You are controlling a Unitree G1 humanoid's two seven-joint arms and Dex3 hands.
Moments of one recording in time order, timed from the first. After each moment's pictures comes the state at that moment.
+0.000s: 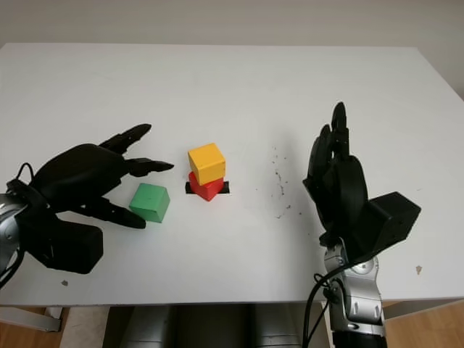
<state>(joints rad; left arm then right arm) -0.30 0.82 -0.09 -0.07 0.64 -0.28 -0.34 -0.15 -0.11 -0.16 -0.05 0.20 -0.02 0.11</state>
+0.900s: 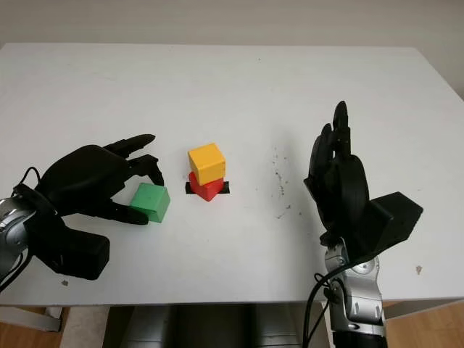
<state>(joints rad) -0.30 0.81 -0.11 -0.04 0.75 -0.31 -0.27 -0.15 -0.11 -0.16 -0.05 0.21 -0.02 0.10</state>
